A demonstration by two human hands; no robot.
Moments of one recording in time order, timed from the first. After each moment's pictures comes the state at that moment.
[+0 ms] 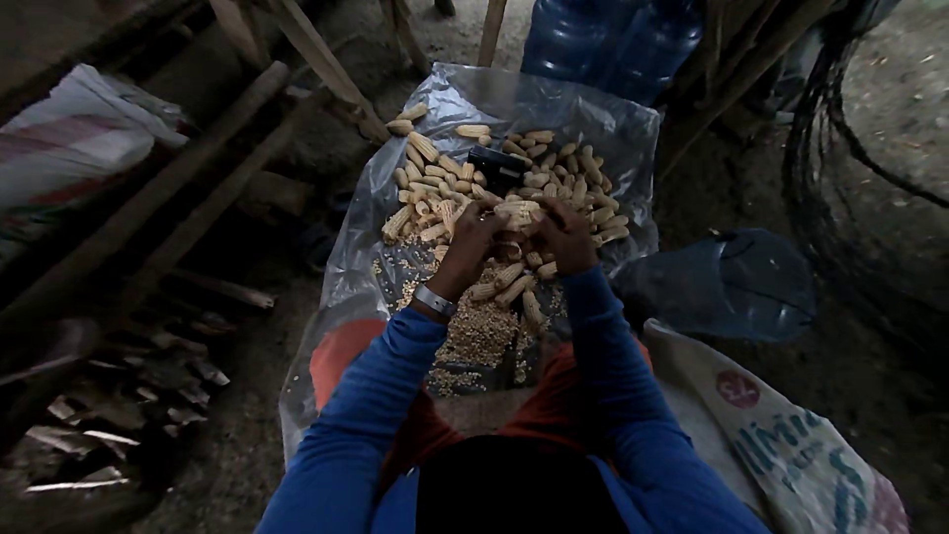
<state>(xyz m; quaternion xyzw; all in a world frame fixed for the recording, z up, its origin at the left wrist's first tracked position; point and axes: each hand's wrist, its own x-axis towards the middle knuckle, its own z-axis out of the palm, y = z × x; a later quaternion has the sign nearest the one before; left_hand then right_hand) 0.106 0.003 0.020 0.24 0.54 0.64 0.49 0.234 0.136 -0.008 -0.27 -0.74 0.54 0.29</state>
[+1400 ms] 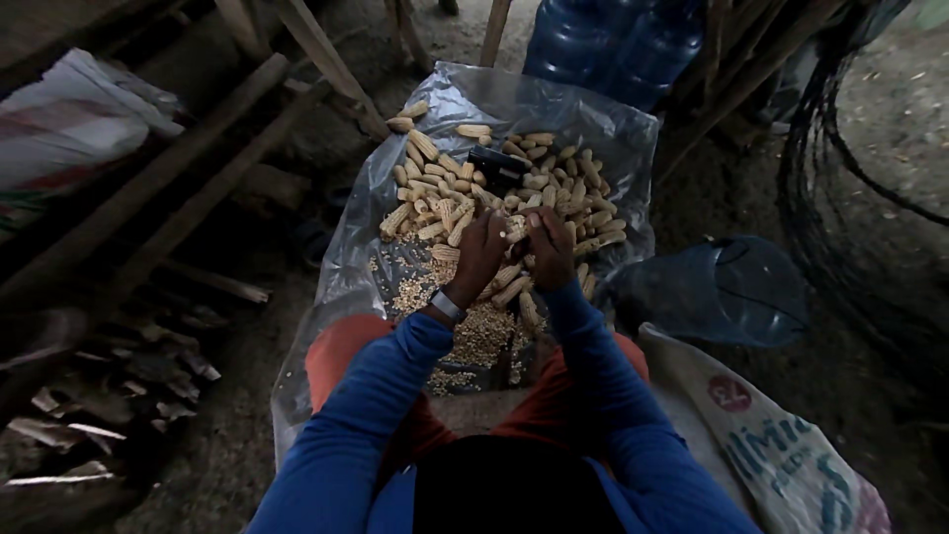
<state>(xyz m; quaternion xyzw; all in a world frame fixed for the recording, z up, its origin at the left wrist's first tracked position) 0.122 -0.002 0.011 0.38 0.66 0.58 0.28 0.221 0.107 -0.019 -0.18 -0.74 0.53 0.38</state>
